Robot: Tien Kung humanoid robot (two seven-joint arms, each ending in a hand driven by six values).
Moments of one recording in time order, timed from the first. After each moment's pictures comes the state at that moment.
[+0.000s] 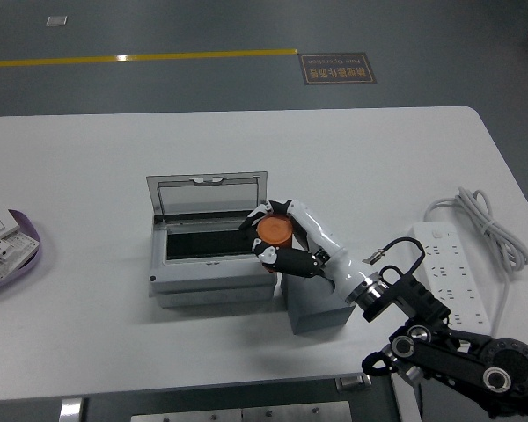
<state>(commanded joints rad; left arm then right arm) 0.03 0.21 -0.09 -0.26 0.28 0.21 0.08 0.49 -0.34 0.41 1.59 -1.11 -0.46 0.18</state>
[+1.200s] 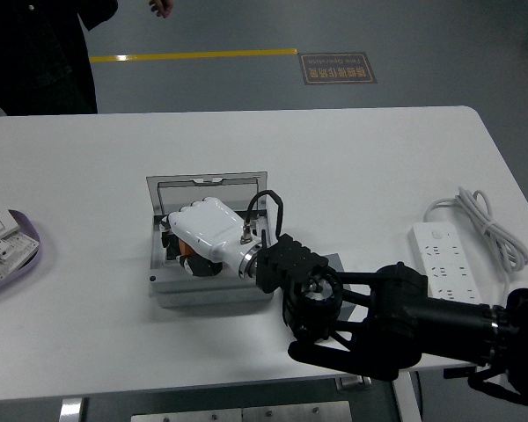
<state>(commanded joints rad) 0.02 0.23 -0.13 -0.26 0.35 0.20 0.11 0.78 -0.05 0.23 1.36 -2.00 -0.17 -0.43</state>
